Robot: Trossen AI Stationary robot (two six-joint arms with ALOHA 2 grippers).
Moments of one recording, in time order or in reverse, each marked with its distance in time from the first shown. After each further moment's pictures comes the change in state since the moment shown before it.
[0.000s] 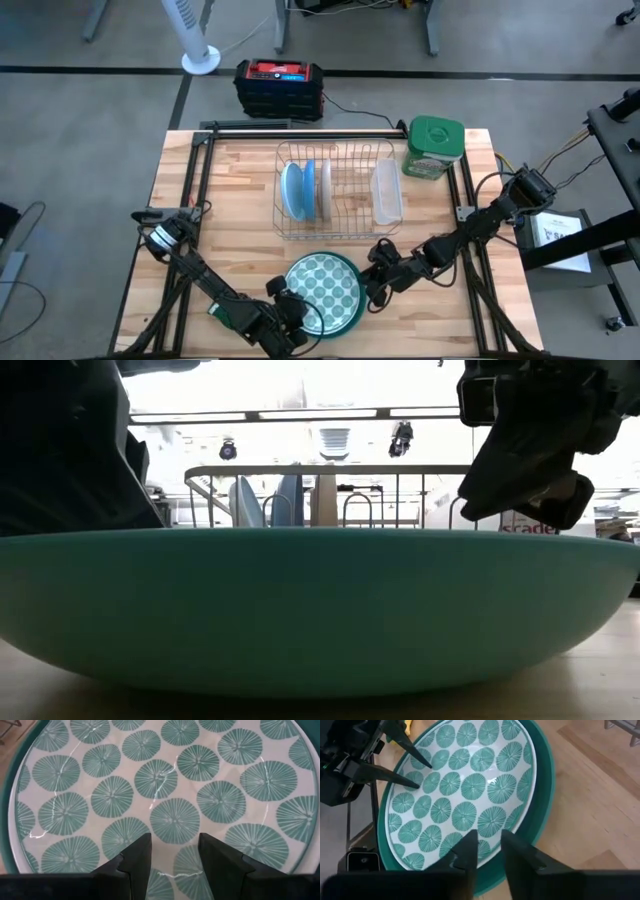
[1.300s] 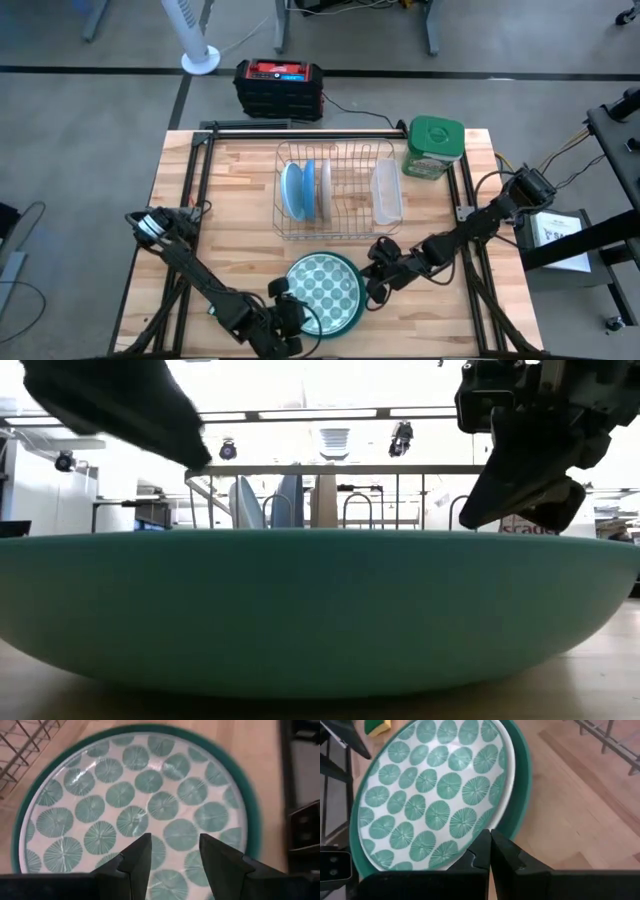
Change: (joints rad) left arm -0.020 -0.130 0.001 0.079 -0.007 0.185; right arm -0.018 -0.004 0.000 -0.061 0.013 -0.055
